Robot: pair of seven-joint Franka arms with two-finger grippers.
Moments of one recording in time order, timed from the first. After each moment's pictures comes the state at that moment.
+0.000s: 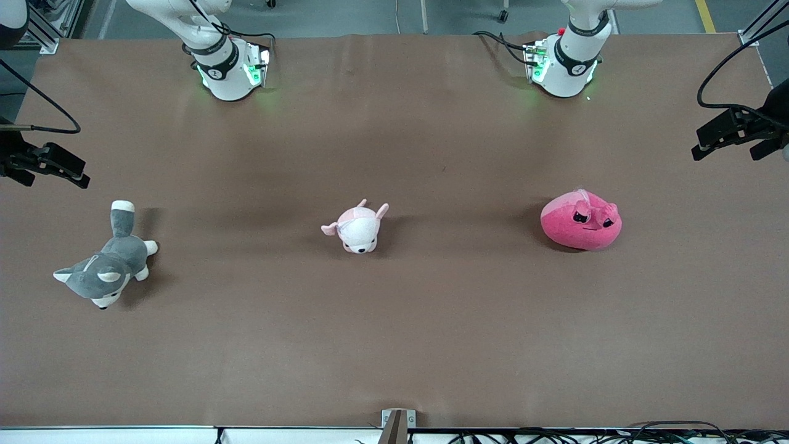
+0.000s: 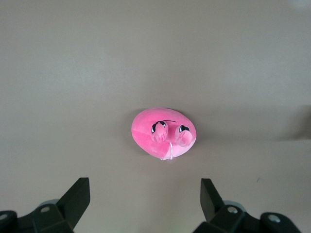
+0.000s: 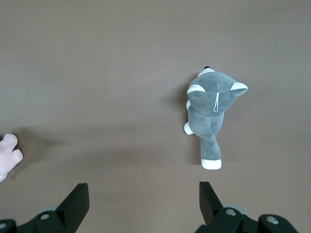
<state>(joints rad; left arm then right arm) -0.06 -0.01 0.05 -1.50 -0.03 1.52 -0.01 -0.04 0.00 -0.01 -1.60 -0.02 1.65 0.00</state>
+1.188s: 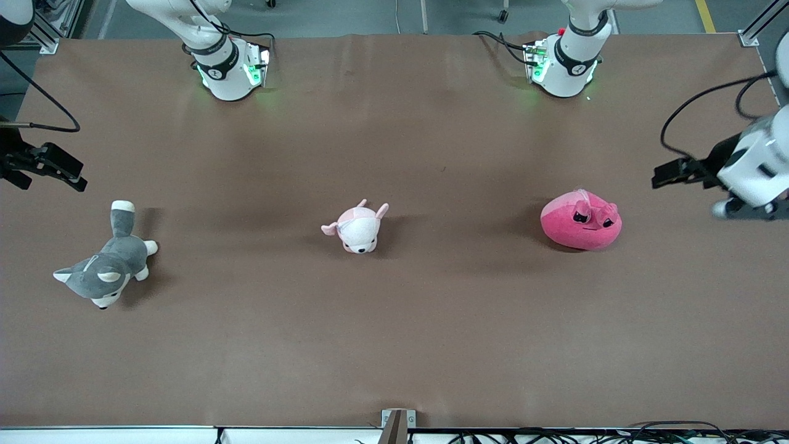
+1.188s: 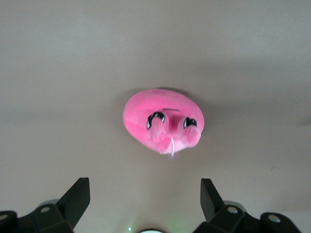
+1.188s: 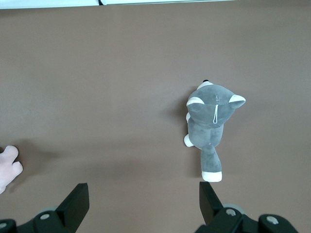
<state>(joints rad) -0.08 0.17 0.05 -1.57 -0.03 1.56 -0.01 -0.04 -0.07 -0.01 -1.70 -0.02 1.76 0.00</state>
